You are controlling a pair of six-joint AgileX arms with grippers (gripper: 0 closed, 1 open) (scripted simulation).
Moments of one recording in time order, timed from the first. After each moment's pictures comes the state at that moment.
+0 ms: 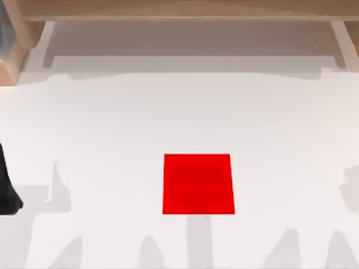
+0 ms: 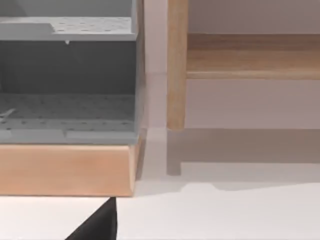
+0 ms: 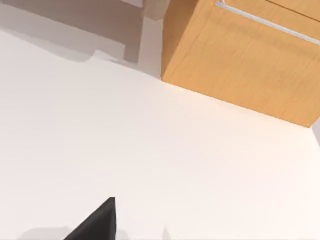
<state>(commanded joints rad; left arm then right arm) 0.00 0.00 0.00 0.00 0.00 0.00 -0.12 0.37 0.30 -0.26 0.00 -0.38</state>
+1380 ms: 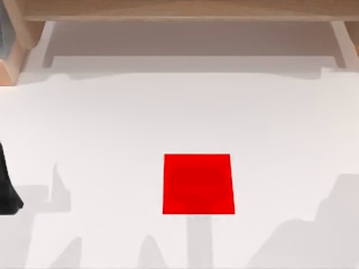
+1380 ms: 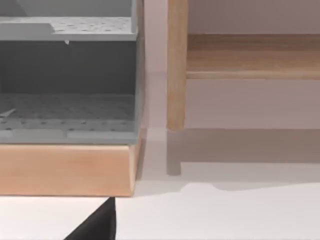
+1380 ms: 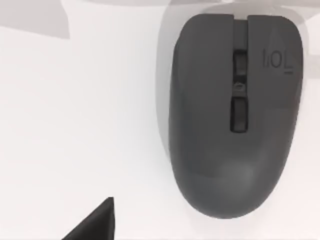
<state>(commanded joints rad) 0.00 0.00 0.00 0.00 0.00 0.00 -0.45 1.68 1.16 -1.05 0.00 -1.74</state>
